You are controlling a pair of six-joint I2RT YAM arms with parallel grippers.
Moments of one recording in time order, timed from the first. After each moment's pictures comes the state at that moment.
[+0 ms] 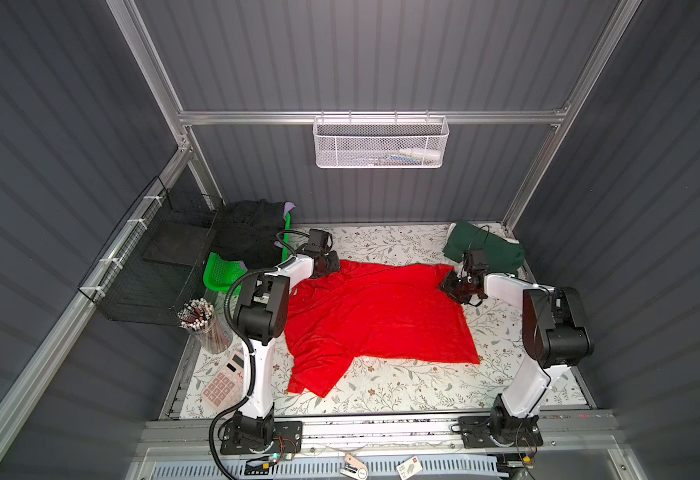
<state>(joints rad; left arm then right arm) -0.31 2.18 1.58 -0.30 0.11 -0.48 0.07 1.82 1.07 -0.31 -0.24 0.65</state>
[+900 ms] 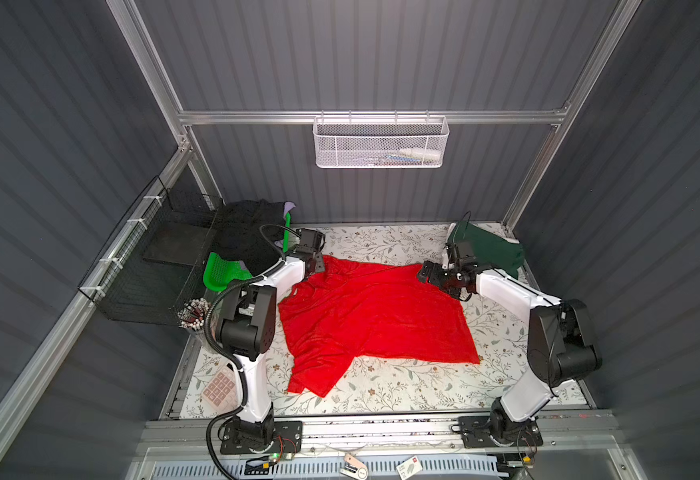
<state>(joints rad) -0.30 2.00 1.43 -0.36 -0.28 -0.39 0.24 1.69 1.14 -0.40 -0.15 0.58</state>
